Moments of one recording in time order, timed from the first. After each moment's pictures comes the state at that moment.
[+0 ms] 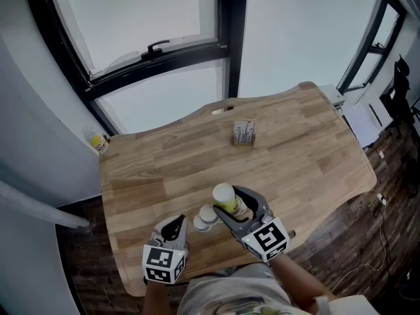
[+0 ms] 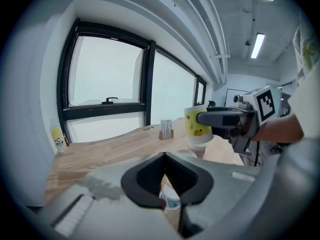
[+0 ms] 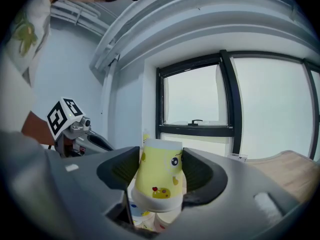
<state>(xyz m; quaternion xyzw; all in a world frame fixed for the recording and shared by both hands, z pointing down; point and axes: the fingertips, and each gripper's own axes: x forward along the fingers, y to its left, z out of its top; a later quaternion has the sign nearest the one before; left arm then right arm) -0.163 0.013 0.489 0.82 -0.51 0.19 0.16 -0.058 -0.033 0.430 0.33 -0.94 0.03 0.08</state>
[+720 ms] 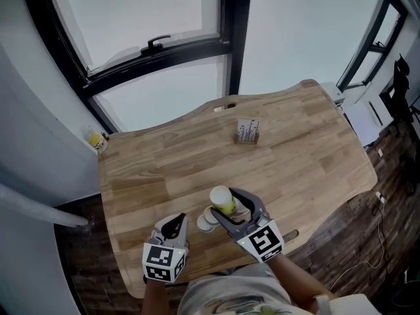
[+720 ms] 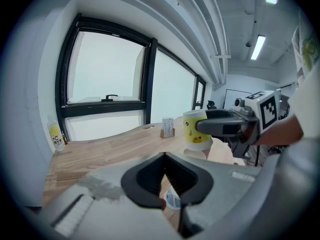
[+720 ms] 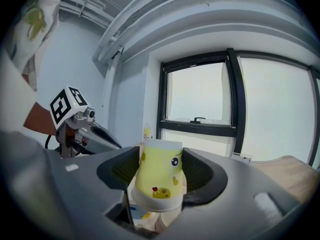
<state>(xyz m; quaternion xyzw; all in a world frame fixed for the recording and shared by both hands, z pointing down) -0.177 0.002 0.499 0.82 -0.51 0.19 0.17 -0.085 -0.034 0.449 0.33 -0.94 0.02 0.11</state>
